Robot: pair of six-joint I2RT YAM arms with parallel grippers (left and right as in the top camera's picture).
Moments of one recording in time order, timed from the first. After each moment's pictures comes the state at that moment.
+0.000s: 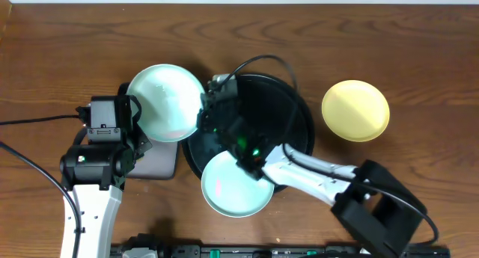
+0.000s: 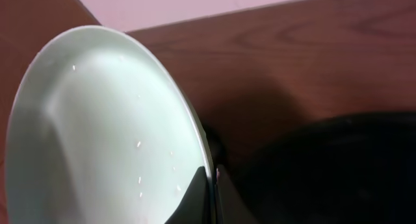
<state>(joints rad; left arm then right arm) 0.01 1.07 1.04 -1.07 -0.27 -0.54 0.94 1.88 1.10 0.41 0.33 0.58</state>
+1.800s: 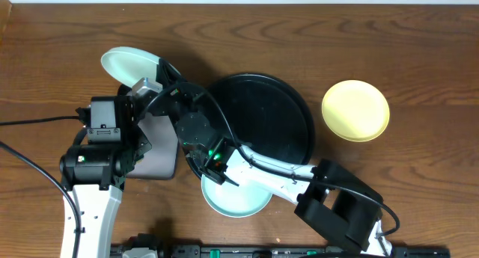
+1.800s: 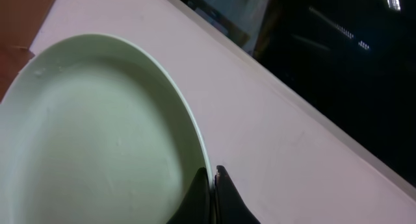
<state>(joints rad) 0.01 1.07 1.04 -1.09 -0.27 -0.54 1.07 2.06 1.39 0.86 0.63 -0.76</state>
